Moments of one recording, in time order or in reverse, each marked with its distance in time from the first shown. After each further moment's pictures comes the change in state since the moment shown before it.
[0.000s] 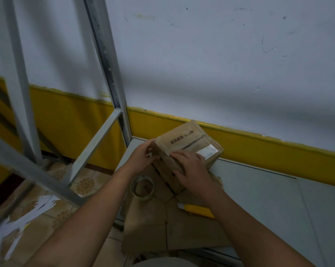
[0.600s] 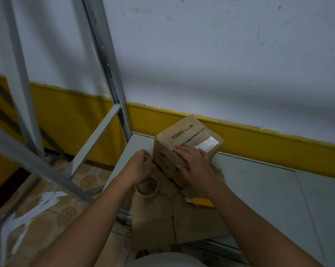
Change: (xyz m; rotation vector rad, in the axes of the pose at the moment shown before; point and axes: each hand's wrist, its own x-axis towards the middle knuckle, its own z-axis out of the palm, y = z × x) left_hand -0.055 -0.003 0.017 0.352 0.046 -0.232; right_hand -0.018 0.010 -0.005 0.005 -0.027 0.018
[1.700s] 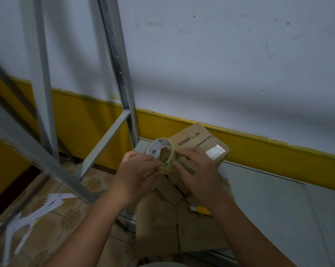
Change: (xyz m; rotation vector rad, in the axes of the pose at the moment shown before) left_hand -0.095 0.056 -0.069 0.195 0.391 0.630; right_hand -0.017 -0.079 -0.053 0.426 0.382 -0.096
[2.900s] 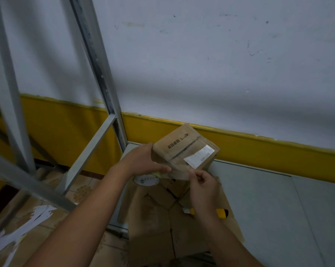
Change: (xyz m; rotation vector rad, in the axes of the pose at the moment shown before) left_hand 0.095 -0.034 0.051 -0.101 -0.606 -0.440; right_hand -0.038 0.036 0.021 0.238 0.406 0.748
